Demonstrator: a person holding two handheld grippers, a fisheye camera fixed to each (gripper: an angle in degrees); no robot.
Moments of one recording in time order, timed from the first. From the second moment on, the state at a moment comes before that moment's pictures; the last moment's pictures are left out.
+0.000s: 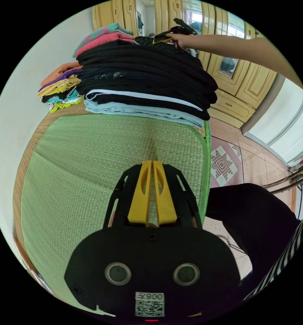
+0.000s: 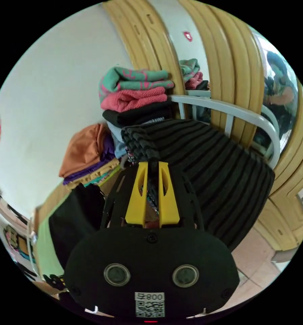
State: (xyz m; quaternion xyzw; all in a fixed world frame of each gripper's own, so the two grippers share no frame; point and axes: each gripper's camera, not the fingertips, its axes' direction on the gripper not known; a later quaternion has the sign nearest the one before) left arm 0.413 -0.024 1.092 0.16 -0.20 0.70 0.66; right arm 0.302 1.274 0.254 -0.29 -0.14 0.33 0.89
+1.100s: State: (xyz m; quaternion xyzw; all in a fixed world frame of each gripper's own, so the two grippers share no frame) left arm 0.239 0.323 0.793 0.33 0.07 0.58 0.74; right arm 0.332 0.825 -0.093 0.09 -0.49 0.30 0.81
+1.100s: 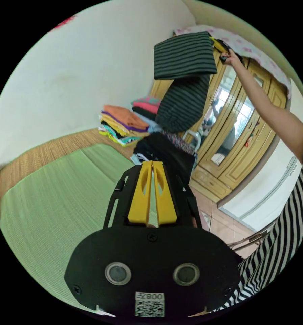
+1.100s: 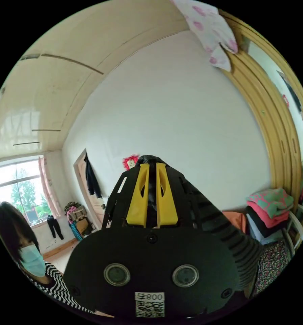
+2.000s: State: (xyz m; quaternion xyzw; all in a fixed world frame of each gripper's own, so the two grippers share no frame) left arm -0.151 0.700 0.611 0.49 0.18 0.38 0.76; right arm -0.238 0.705 -0.392 -0.03 -0.85 0.14 0.51
